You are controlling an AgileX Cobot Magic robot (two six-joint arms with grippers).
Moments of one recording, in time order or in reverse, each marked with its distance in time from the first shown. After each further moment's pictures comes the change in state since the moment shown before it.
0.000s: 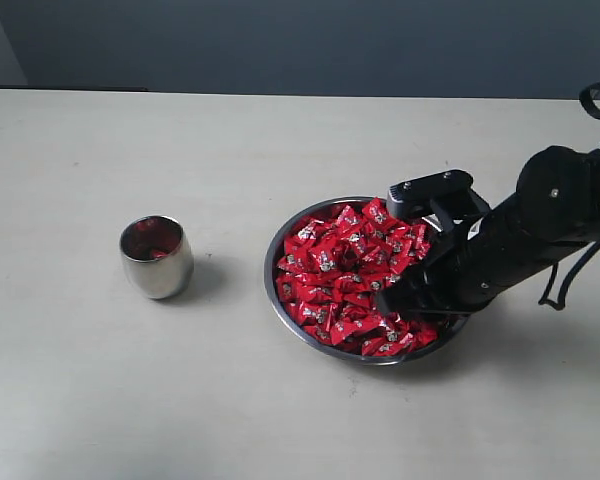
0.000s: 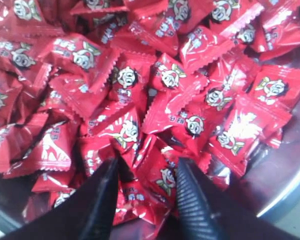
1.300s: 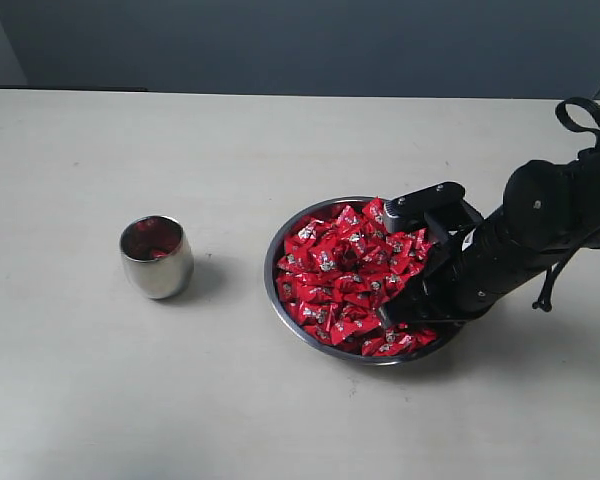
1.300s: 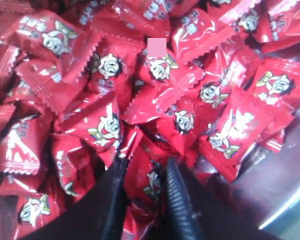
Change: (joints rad) left arm 0.000 0.000 0.000 0.000 0.000 0.000; right arm 0.000 0.064 0.000 -0.052 -0.009 0.000
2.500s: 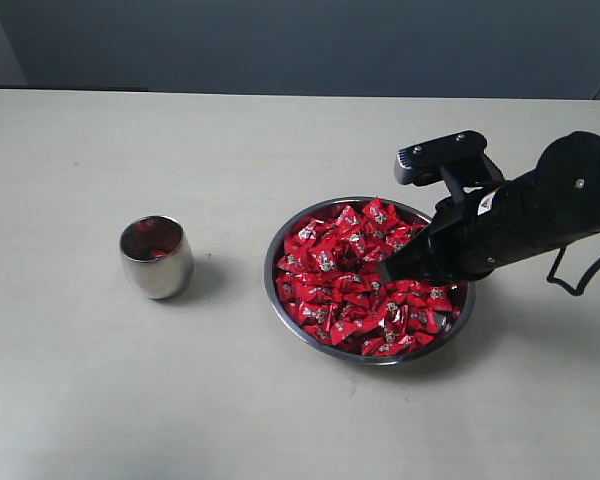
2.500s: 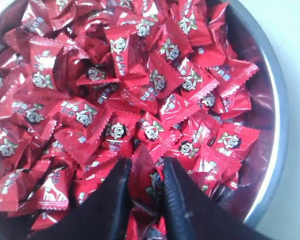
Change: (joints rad) left arm 0.000 0.000 0.000 0.000 0.000 0.000; right arm 0.000 -0.138 -0.002 -0.019 -0.085 0.047
